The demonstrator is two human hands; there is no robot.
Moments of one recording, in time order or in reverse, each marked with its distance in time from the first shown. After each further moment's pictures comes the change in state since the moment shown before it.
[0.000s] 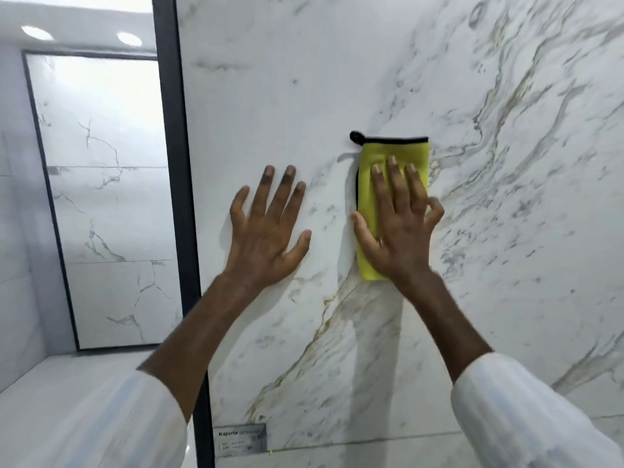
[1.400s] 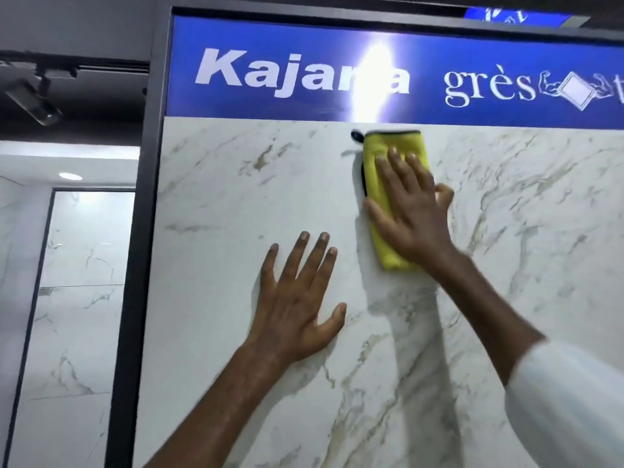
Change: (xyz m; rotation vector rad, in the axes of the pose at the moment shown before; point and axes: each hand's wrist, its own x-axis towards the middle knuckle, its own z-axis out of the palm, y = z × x) left_hand 0.143 0.035 0.007 0.050 0.185 0.105; right_hand 0.223 0.091 -0.011 0.074 0.084 -0.060
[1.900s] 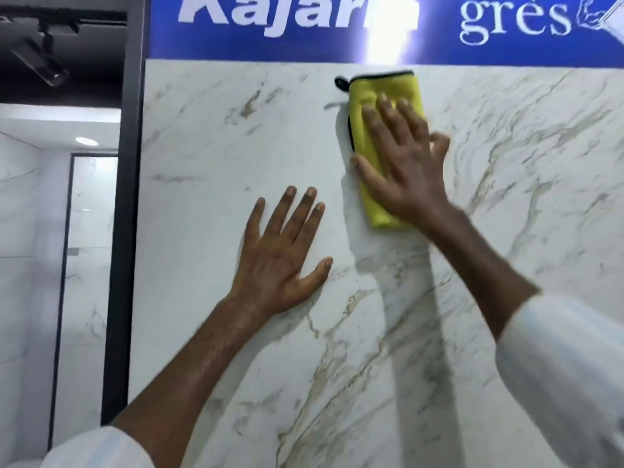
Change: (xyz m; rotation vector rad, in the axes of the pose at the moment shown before) left_hand -0.006 -0.001 0.004 0.051 -0.017 0.007; right_hand -0.004 0.002 0.001 -0.006 0.002 -0.107
